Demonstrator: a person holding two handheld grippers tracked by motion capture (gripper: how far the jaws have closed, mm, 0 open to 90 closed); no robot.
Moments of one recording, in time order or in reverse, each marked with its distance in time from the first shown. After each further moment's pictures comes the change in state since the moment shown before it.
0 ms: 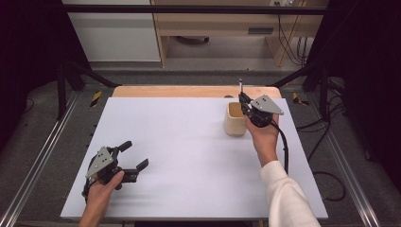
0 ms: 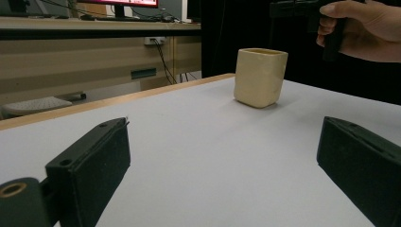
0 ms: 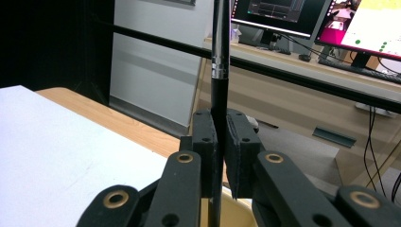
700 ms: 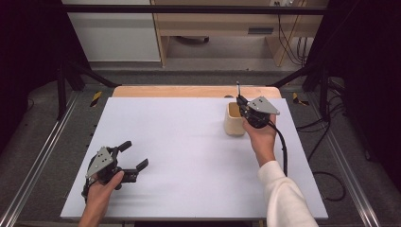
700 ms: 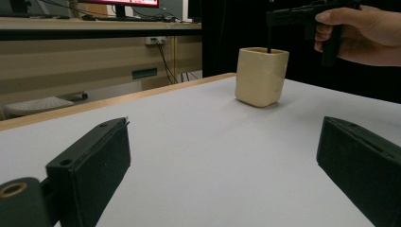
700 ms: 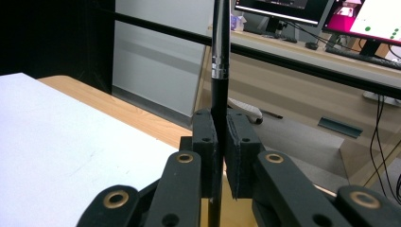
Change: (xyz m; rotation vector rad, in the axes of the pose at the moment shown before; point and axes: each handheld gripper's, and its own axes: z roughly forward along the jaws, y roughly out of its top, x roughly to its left) left arm 0.000 0.000 -0.001 0.002 0.005 0.006; right arm 0.004 -0.009 0.007 0.044 0.012 0.005
